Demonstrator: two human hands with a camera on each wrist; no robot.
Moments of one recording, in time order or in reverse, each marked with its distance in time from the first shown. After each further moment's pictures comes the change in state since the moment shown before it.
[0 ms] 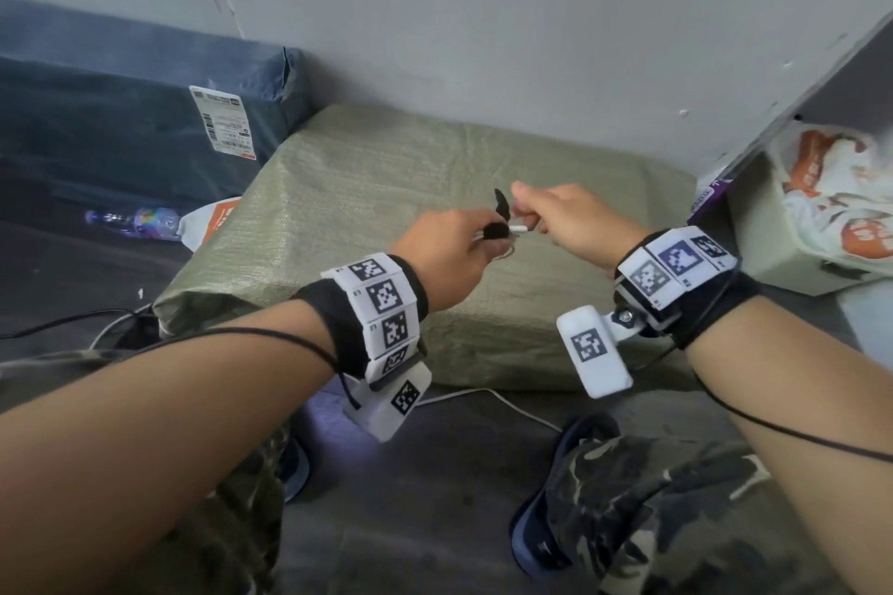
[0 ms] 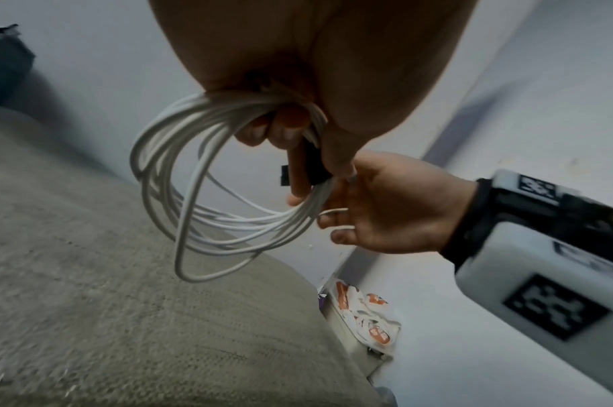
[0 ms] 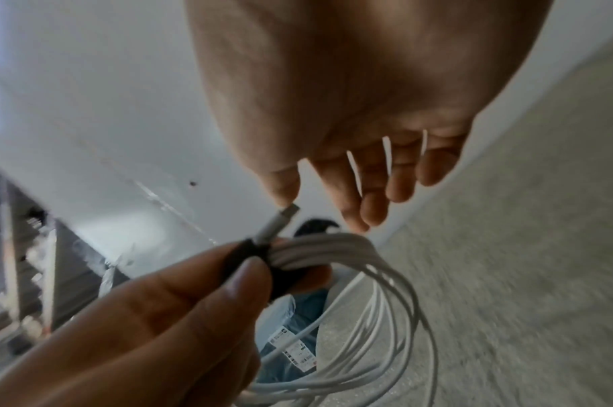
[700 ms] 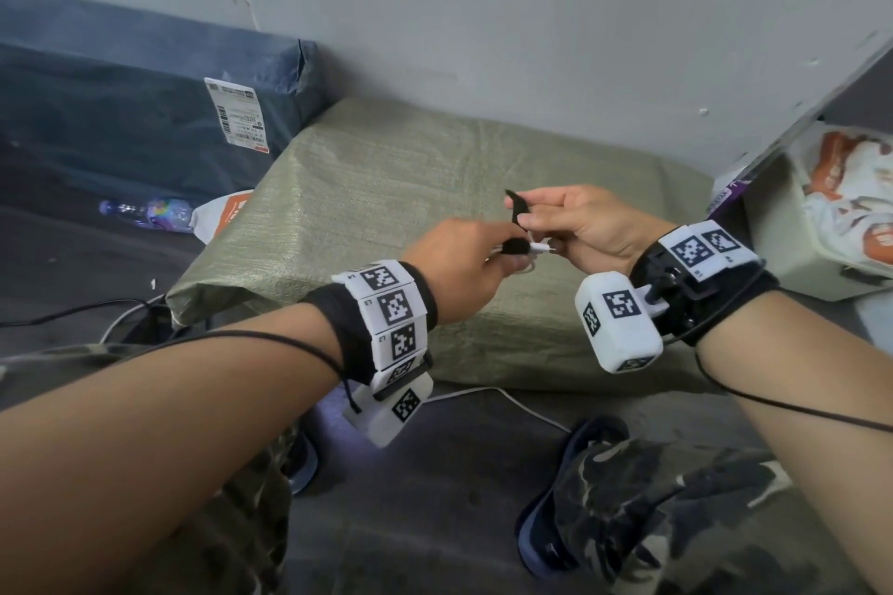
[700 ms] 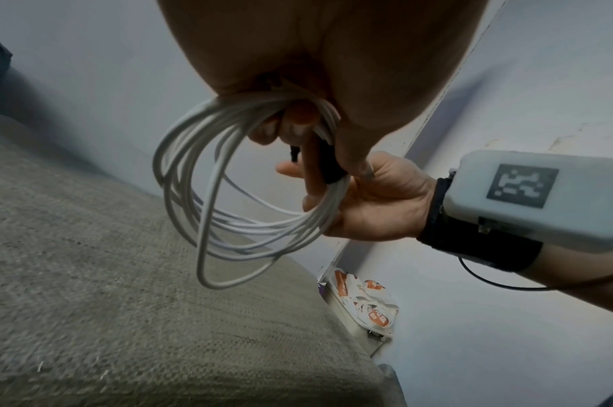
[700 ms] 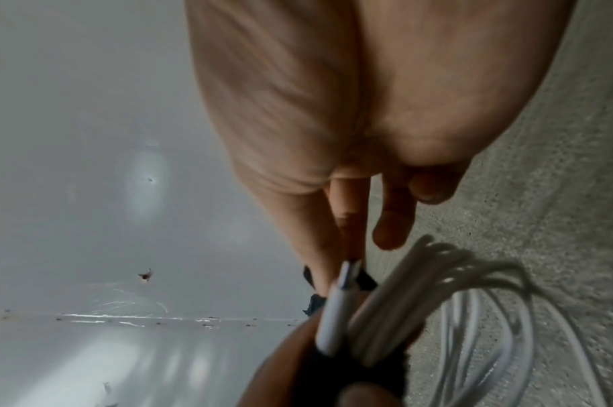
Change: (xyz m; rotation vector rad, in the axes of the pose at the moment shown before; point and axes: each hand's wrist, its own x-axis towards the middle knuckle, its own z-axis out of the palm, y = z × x) left_hand -0.008 -0.005 0.002 0.032 -0.023 0.140; right_hand 0.020 0.021 0.008 0.678 -0.258 0.046
